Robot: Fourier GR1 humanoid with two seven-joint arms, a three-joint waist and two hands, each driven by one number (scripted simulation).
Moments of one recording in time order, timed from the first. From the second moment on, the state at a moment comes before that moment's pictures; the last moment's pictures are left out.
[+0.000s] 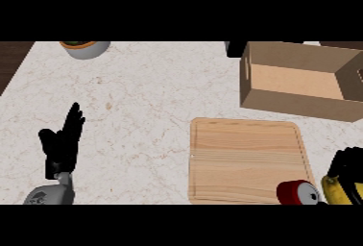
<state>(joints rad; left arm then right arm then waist) -0.08 0.13 0.10 -1.35 -0.04 0.17 0.05 0.13 -0.49 -0.05 -2.32 0.72 0.47 0.10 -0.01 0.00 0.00</state>
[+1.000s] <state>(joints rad) -0.12 0.12 0.10 -1.29 -0.05 0.16 0.02 -0.46 -0.55 -0.27 -1.60 0.60 0.41 -0.06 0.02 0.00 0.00</state>
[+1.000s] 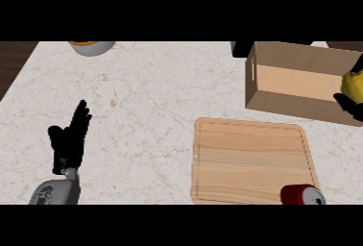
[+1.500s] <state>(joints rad) -0.11 0.11 0.08 -1.31 -0.06 0.16 0.02 -0.67 -0.53 -0.22 -1.01 0.78 0.12 -0.28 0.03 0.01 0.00</state>
